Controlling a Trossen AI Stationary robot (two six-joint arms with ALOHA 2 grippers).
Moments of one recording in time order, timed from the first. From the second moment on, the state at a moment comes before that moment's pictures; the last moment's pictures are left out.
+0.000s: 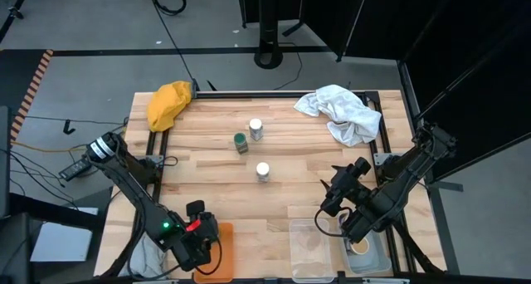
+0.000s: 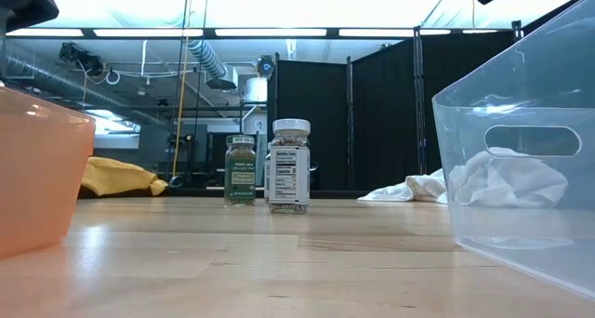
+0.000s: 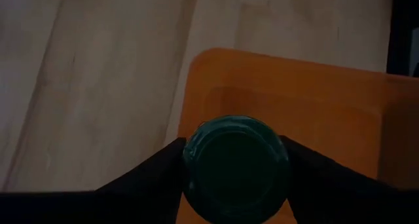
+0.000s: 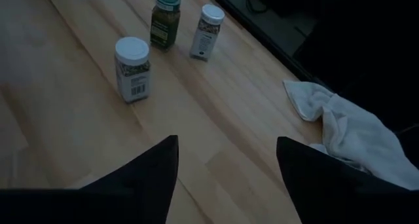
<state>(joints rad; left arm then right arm) -0.87 1.61 1.15 -0.80 -0.42 -1.02 0.74 1.57 1.42 -1.54 0.92 1.41</state>
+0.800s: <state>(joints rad) -0.71 1.49 1.41 -1.13 -0.58 -0.79 0.74 1.57 1.42 -1.54 0.95 1.41</state>
